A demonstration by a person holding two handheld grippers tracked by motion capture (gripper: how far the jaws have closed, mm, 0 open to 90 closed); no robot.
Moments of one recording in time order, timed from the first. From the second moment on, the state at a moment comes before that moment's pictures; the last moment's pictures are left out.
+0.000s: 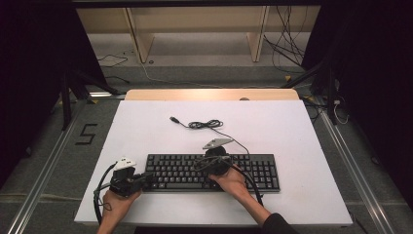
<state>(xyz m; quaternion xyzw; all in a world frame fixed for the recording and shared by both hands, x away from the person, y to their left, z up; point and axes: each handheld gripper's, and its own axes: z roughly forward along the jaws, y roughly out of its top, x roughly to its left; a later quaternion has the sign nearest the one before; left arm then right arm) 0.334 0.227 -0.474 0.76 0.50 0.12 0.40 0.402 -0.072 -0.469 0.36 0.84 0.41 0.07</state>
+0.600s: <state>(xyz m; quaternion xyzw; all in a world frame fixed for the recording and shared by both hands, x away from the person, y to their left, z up) 0.331 0.227 -0.467 0.73 0.50 0.11 0.46 0.392 -0.076 -0.457 0.35 0.83 0.44 0.06</state>
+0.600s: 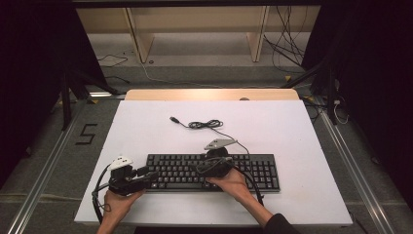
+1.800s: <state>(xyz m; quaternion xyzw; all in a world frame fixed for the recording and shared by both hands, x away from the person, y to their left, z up) 0.325 0.227 -0.459 0.71 0.47 0.11 0.50 0.350 -0.078 -0.454 0.27 0.85 0.45 0.03</state>
